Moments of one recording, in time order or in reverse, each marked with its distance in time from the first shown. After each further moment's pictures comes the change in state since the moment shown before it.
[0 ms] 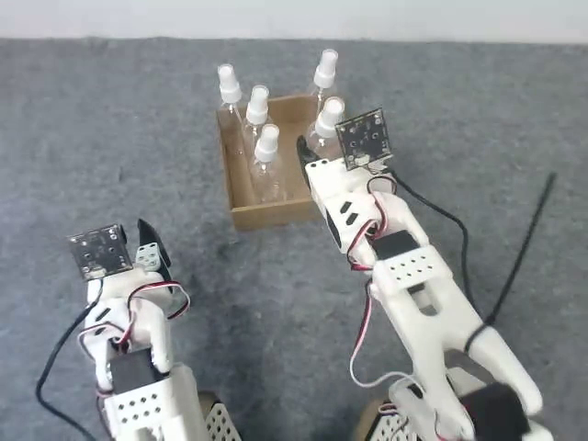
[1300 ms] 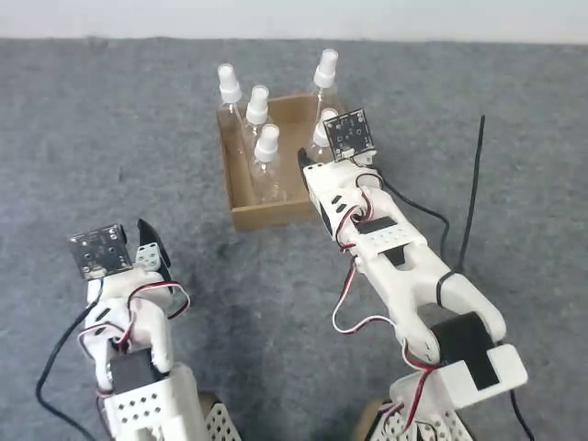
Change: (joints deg) left arm 0.0 0.0 0.0 0.0 0.0; right arm 1.4 22.2 -6.8 -8.2 0.0
